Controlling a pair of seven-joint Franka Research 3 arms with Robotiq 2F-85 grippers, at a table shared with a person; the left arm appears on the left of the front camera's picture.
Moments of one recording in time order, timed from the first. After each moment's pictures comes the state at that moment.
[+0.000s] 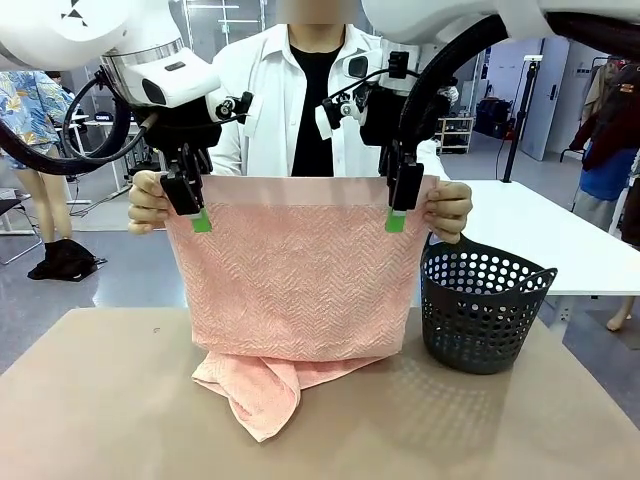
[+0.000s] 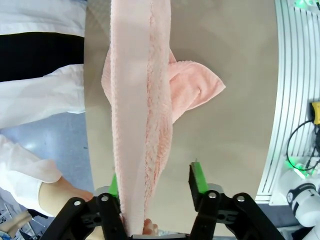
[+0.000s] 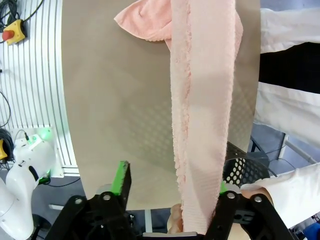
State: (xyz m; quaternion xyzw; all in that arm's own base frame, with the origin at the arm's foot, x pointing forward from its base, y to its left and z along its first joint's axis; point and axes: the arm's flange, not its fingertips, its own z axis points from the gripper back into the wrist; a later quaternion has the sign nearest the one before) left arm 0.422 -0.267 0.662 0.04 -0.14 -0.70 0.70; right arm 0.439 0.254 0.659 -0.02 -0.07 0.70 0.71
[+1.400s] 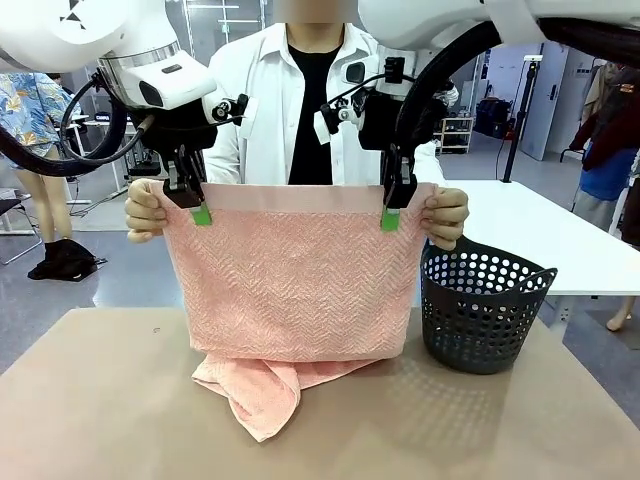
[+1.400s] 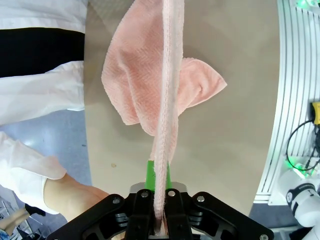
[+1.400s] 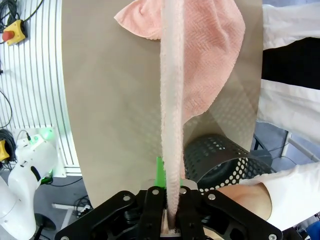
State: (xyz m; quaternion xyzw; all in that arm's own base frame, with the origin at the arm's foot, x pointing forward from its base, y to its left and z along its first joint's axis) left arm 0.425 -0.261 0.660 0.04 -0.14 -0.69 0.71; right arm 0.441 0.257 0.656 -0.02 -0.06 0.70 0.71
